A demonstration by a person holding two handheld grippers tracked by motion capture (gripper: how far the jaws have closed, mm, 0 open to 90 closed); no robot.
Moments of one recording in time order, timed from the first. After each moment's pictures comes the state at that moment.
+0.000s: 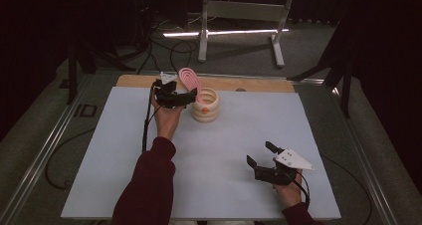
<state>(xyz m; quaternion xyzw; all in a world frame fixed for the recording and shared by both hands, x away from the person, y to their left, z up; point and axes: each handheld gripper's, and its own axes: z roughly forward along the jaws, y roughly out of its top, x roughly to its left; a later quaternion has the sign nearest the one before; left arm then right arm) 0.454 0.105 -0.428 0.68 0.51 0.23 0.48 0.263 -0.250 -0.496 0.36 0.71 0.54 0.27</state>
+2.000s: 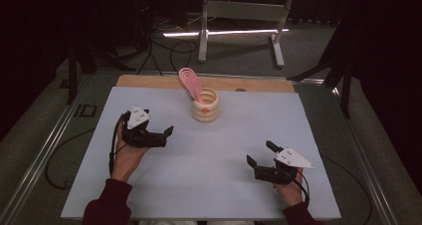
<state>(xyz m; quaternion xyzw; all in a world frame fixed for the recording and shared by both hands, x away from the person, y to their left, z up) 0.326 0.181 -0.429 0.76 0.39 0.26 0.46 0.264 -0.250 -0.492 0.37 0.72 0.53 0.27</state>
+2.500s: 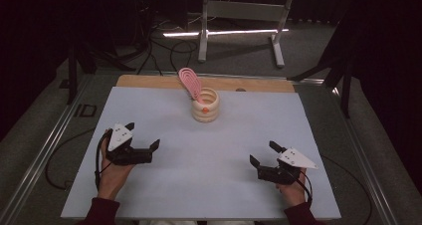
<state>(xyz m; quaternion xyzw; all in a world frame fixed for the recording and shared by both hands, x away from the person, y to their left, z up) 0.283 0.214 -0.453 0.73 0.40 0.28 0.47 0.263 -0.258 -0.491 0.37 0.72 0.53 0.27</state>
